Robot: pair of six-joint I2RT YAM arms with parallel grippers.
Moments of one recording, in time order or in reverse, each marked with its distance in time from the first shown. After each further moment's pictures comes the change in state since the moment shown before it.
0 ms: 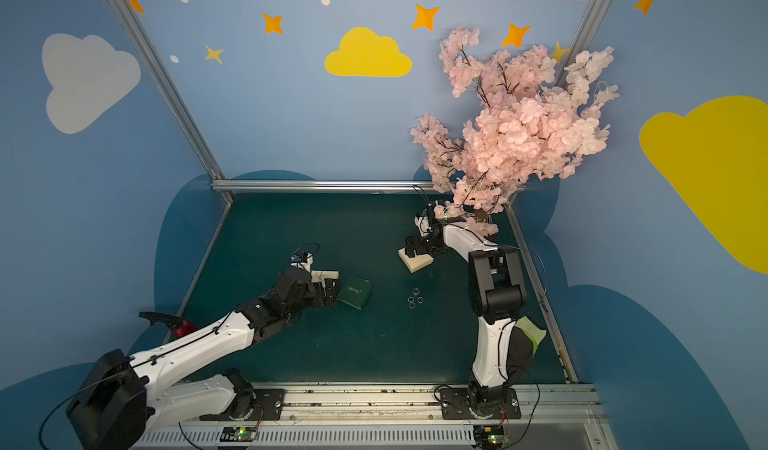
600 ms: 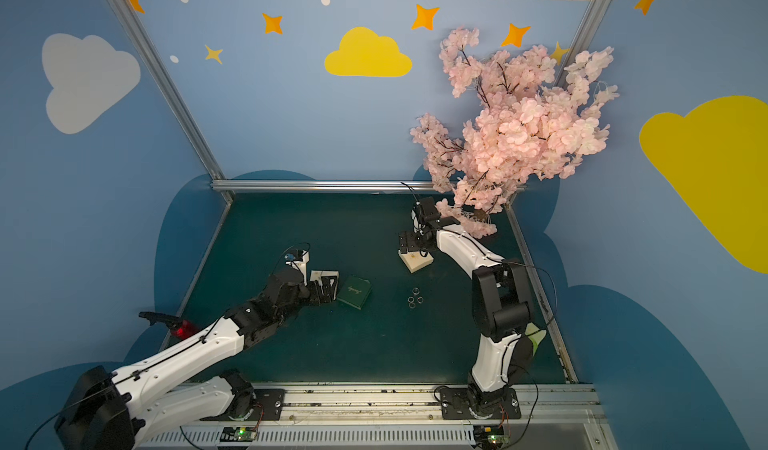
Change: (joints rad) left arm 0.000 -0.099 -0.007 0.007 0.037 -0.002; right arm 0.096 -0.143 -0.018 -0.008 0.213 0.157
